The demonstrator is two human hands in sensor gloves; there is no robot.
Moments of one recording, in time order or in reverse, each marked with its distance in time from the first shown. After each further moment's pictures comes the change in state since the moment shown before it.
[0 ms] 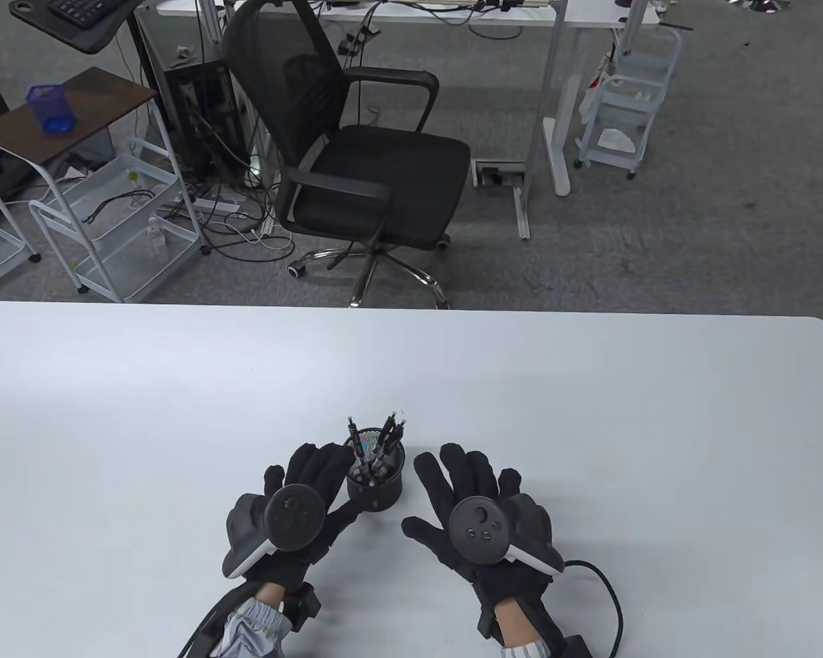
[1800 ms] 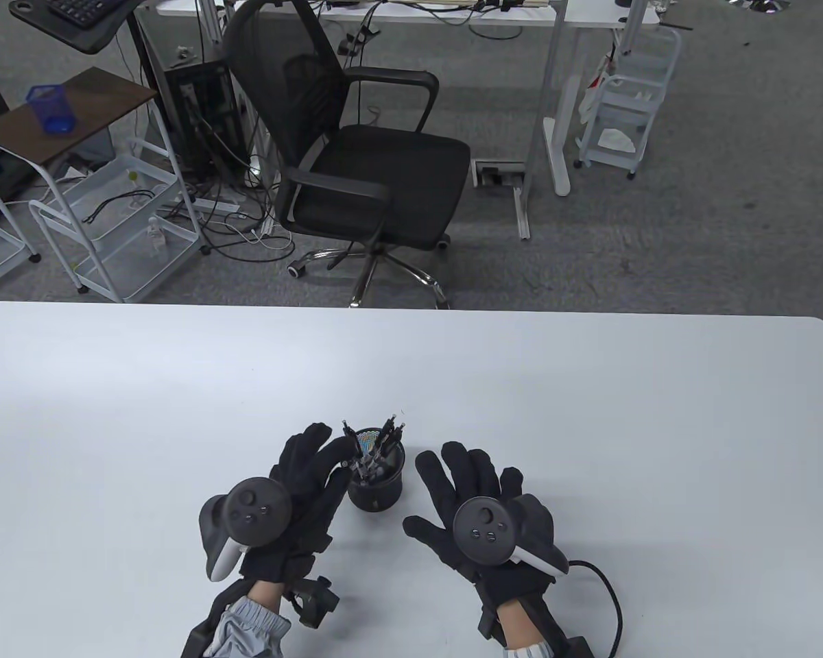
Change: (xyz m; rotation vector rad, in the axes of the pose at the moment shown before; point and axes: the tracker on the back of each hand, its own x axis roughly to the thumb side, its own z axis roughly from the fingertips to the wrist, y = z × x) left_hand 0.002 0.029 0.013 0.107 -0.092 0.424; right_hand 0.001 -0.004 0.002 -0.024 -0.016 -0.021
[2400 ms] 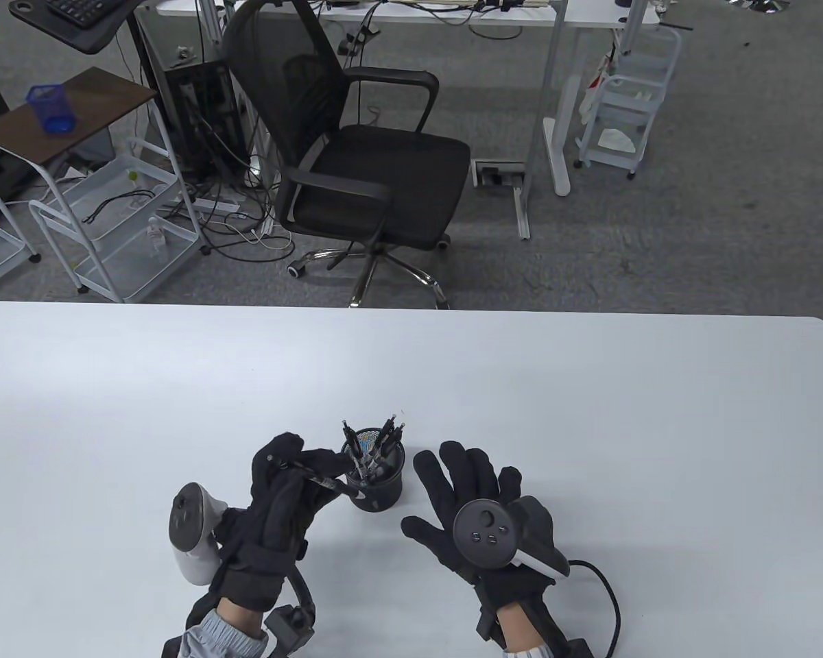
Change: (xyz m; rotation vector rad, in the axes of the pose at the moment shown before) left_hand -0.006 0.012 0.013 -0.154 -0.295 0.957; right_hand 0.003 -0.002 0.002 -0.019 -0.019 -0.009
